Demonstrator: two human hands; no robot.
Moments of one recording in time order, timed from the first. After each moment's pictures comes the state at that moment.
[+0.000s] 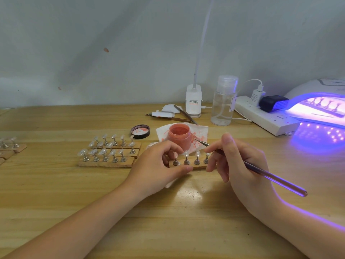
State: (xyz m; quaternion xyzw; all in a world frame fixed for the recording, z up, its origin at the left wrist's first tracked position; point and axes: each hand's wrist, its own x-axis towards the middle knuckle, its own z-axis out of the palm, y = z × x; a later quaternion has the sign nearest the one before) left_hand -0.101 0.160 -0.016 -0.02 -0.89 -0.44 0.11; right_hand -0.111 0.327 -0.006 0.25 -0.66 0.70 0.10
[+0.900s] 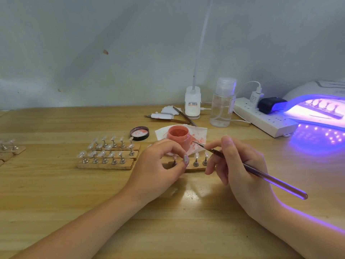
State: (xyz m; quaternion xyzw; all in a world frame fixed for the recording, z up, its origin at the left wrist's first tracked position) left_hand -0.093 0.167 -0.011 -0.11 -0.86 -0.44 0.22; right_hand -0.112 0.329 -0.007 0.26 -0.66 0.70 0.11
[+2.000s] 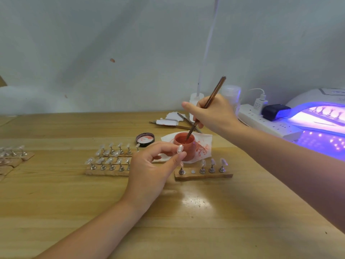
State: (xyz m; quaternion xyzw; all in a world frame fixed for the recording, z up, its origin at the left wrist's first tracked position) left_hand -0.095 0.159 -0.011 -0.06 -0.76 -0.58 0.30; right_hand -0.223 0.280 0.046 0.26 -0.83 0.47 0.16
